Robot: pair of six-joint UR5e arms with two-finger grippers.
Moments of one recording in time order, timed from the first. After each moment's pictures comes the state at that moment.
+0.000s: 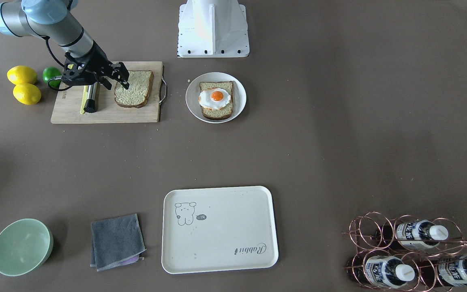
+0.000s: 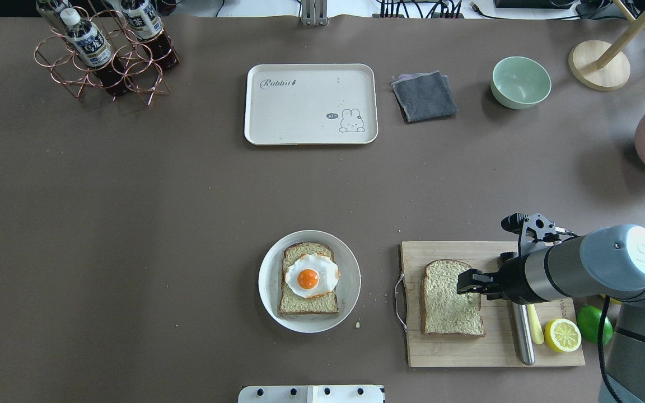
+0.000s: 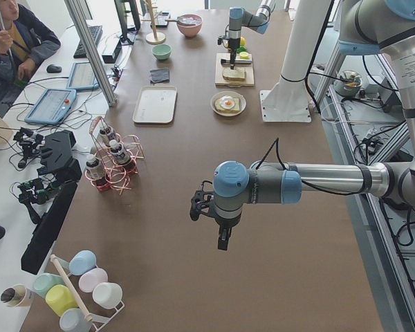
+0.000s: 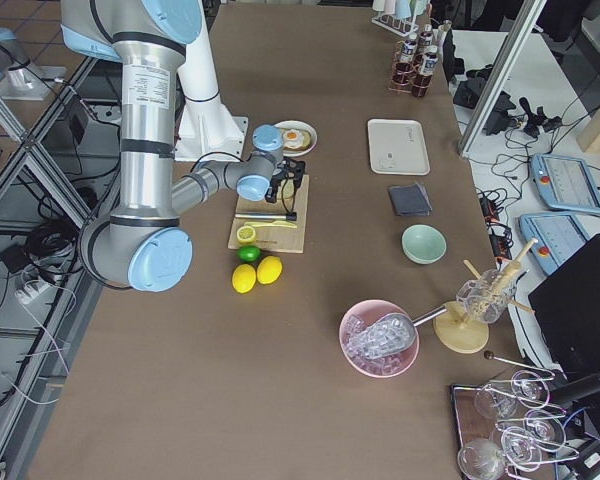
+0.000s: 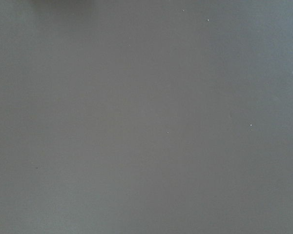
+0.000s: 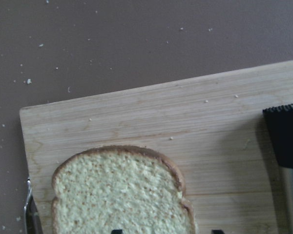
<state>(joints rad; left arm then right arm) -1.59 -1.21 -1.94 -1.55 -2.34 0.20 0.44 -1.64 1.99 -0.96 1.93 1.48</state>
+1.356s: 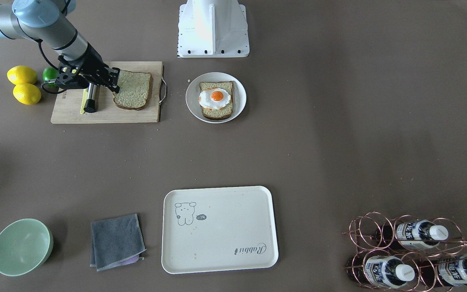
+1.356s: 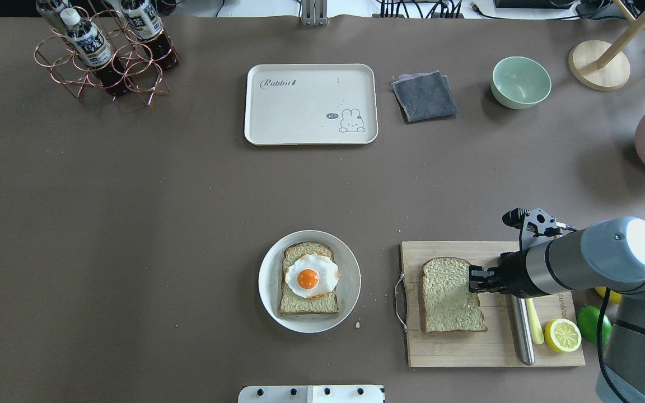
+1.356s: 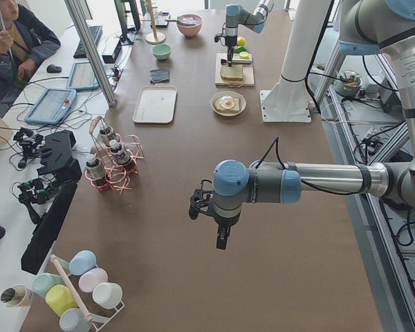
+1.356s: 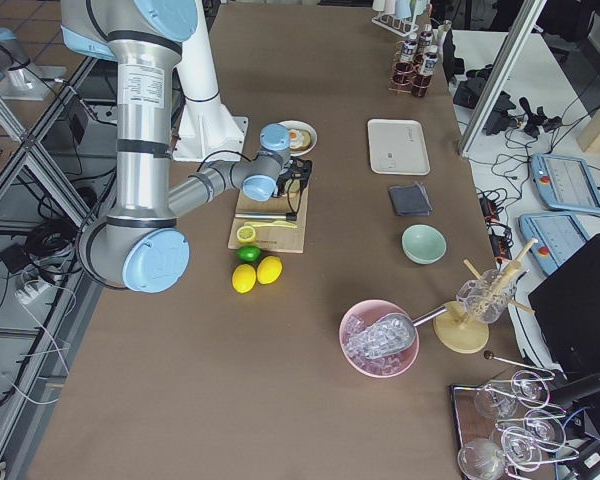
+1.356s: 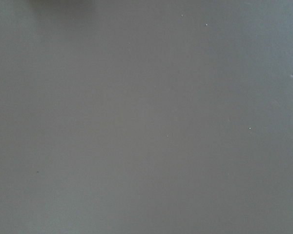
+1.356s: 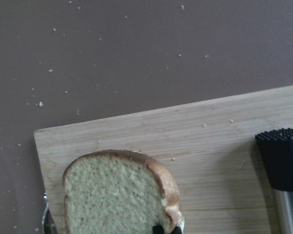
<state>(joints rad) -1.60 -1.21 -1.94 -1.55 -2.34 0.20 0.54 -1.62 2.00 -0.96 2.04 1.47</state>
